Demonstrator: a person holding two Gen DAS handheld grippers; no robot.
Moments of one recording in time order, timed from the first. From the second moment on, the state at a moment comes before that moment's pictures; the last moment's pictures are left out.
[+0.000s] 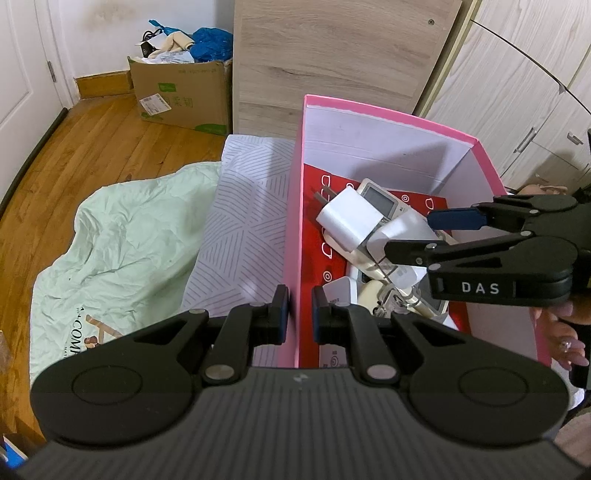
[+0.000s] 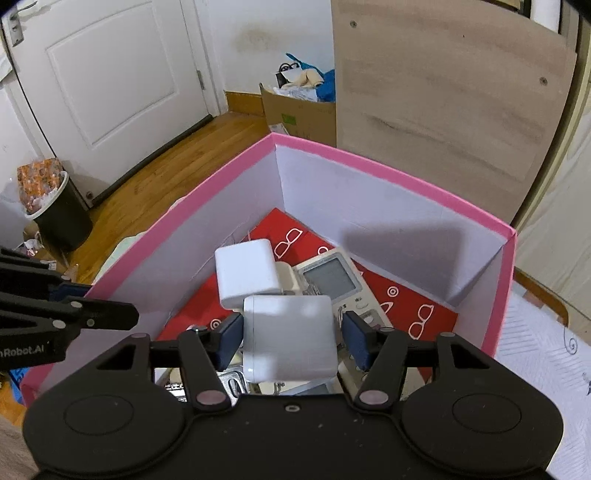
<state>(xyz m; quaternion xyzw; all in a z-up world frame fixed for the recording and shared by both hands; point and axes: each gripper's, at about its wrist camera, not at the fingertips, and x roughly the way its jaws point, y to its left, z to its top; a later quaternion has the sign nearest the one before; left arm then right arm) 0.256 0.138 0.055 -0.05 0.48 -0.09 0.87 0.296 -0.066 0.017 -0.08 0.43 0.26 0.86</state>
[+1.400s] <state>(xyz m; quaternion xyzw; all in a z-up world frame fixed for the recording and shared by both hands) 0.083 0.059 0.128 -0.01 0.29 -0.10 0.95 0.052 -0.186 0.121 -0.03 0.12 0.12 0.98</state>
